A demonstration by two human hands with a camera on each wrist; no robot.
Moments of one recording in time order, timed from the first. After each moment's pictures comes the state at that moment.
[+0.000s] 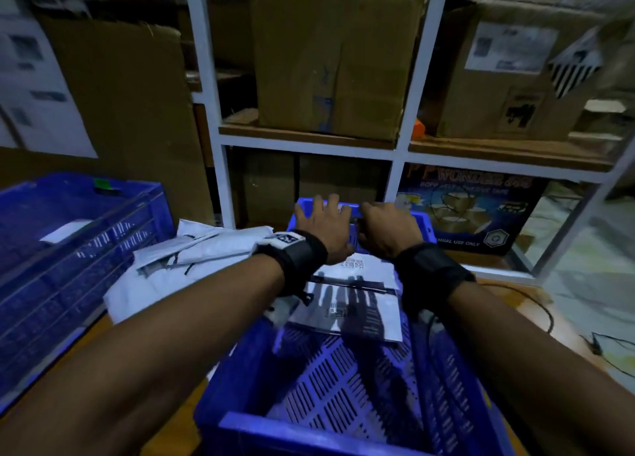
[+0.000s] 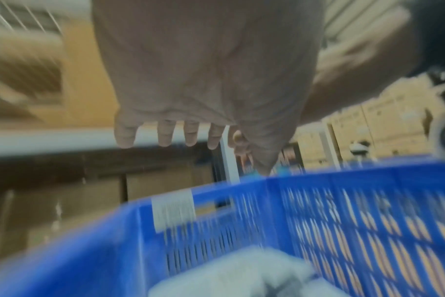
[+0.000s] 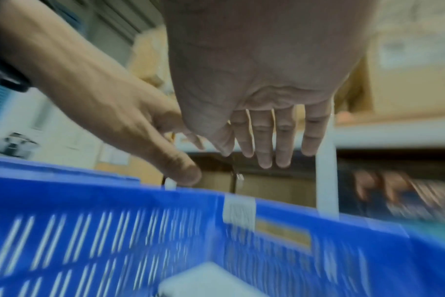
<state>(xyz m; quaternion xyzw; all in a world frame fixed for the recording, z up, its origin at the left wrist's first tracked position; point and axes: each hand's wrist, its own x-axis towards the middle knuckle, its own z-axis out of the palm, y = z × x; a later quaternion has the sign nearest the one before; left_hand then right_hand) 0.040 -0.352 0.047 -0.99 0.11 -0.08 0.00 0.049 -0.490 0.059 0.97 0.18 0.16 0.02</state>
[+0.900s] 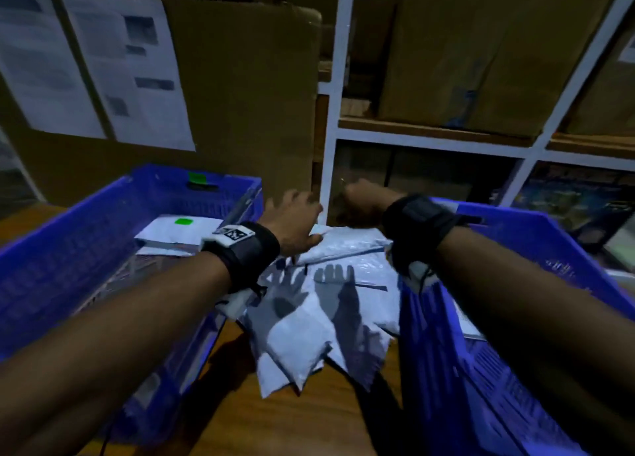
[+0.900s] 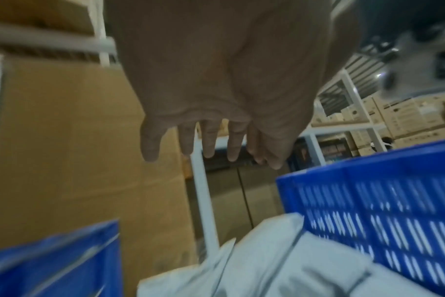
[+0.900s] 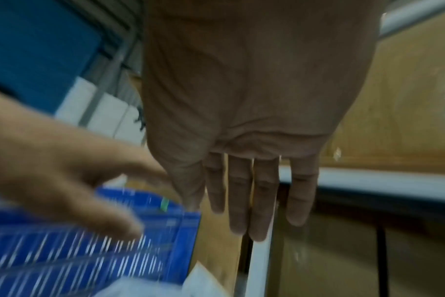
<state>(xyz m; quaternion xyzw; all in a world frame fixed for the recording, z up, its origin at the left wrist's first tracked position) 0.040 -0.010 0.043 -0.99 0.16 -0.04 0.01 0.083 -0.172 0.088 0.96 0.26 -0.05 0.08</state>
